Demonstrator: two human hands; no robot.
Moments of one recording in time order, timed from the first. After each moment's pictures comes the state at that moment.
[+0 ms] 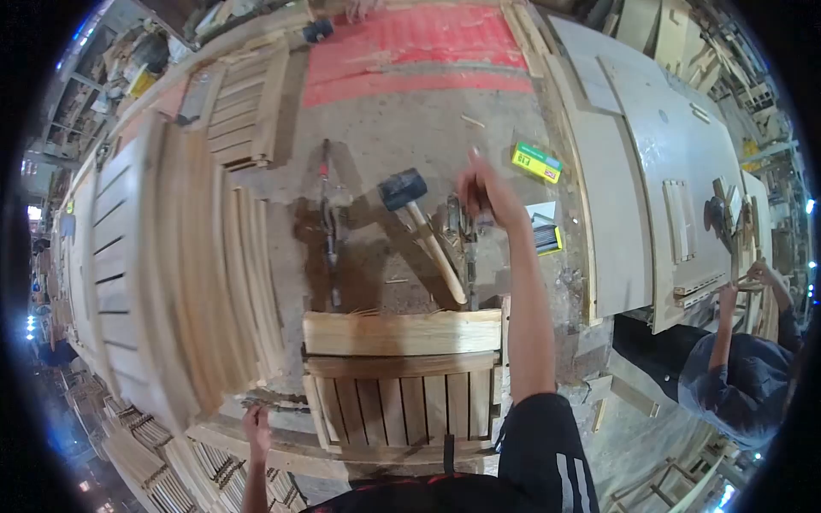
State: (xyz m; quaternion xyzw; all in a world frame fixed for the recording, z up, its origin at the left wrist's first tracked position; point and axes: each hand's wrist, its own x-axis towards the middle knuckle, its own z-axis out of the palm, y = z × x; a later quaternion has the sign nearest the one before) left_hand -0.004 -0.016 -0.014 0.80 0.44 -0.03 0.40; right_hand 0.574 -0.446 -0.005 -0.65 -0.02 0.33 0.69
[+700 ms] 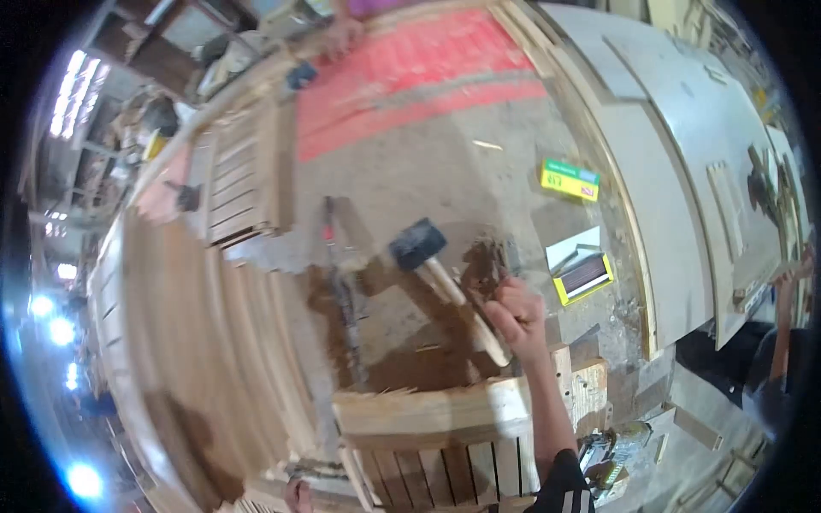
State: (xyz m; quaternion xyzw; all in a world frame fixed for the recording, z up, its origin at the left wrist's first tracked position) left_hand -0.020 -0.007 -0.031 0.88 0.37 -0.02 0.29; right_hand 0.463 -0.437 -0.061 -0.73 -0.11 -0.05 0.68
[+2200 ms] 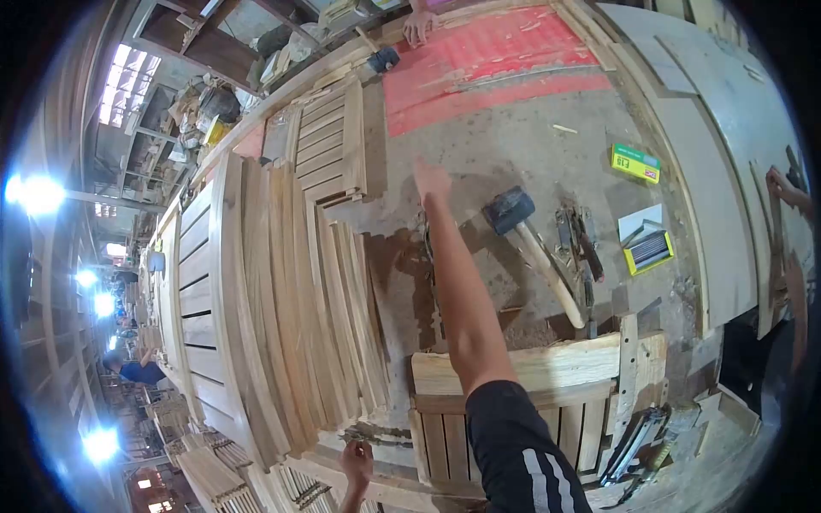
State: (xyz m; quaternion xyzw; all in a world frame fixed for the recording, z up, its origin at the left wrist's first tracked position) left_hand 0.002 -0.035 -0.008 0.91 0.40 -0.03 0.12; right_hand 0.622 -0.111 -0.131 -0.69 0.15 0.16 0.69
